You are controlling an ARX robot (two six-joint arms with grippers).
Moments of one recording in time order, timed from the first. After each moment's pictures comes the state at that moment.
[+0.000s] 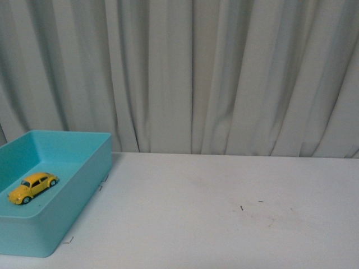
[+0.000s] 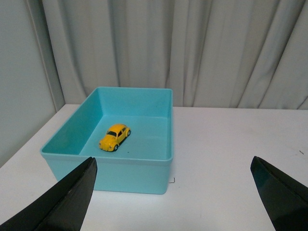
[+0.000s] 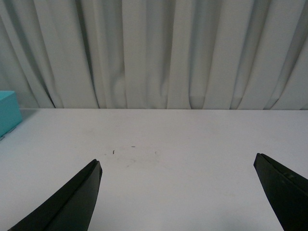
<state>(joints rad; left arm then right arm) 0.00 0.00 0.01 0.00 0.00 0.00 0.00 0.00 0.01 0.00 0.00 -0.01</state>
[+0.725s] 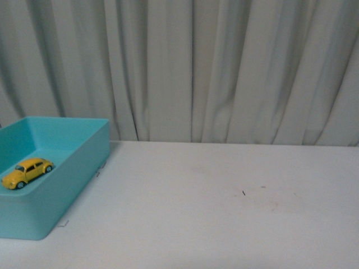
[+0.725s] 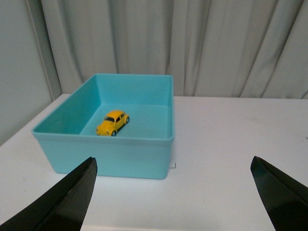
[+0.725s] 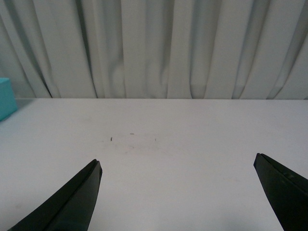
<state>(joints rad) 0.00 0.00 0.01 0.00 0.00 0.00 0.00 0.00 0.01 0.00 0.00 -0.01</state>
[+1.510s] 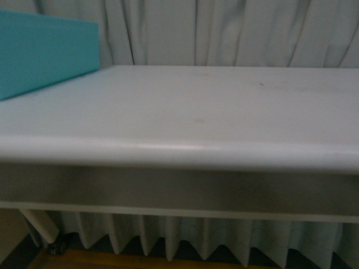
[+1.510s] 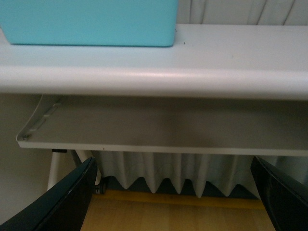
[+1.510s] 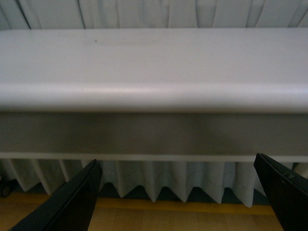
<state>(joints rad) 0.00 0.00 0.01 0.00 0.00 0.00 0.00 0.00 0.01 0.00 0.00 -0.01</state>
